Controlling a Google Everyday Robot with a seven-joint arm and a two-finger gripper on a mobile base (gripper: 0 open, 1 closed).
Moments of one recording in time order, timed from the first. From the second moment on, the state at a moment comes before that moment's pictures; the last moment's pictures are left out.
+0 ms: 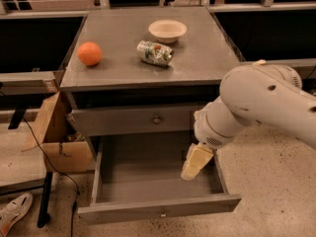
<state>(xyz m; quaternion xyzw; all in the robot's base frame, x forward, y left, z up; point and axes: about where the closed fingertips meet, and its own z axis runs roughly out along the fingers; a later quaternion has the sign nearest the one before) 0.473 -0.100 0.765 -0.60 0.78 0.04 0.20</state>
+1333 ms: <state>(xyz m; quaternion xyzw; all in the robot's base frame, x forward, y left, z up) 0.463 -0.139 0.468 -0.63 0.75 0.09 0.18</state>
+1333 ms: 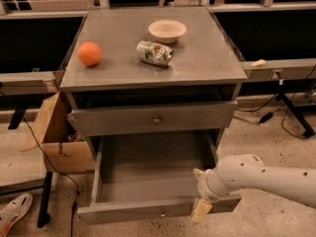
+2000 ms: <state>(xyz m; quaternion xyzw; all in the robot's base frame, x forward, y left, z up) 0.479 -0.141 0.455 -0.64 0.74 0.08 0.18</state>
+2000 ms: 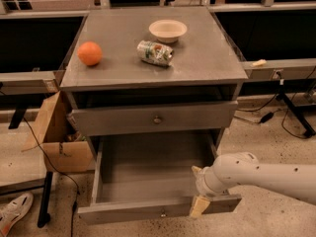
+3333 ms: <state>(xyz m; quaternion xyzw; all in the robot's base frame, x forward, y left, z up) 0.524 -0.149 0.411 -0.64 0.75 0.06 0.15</state>
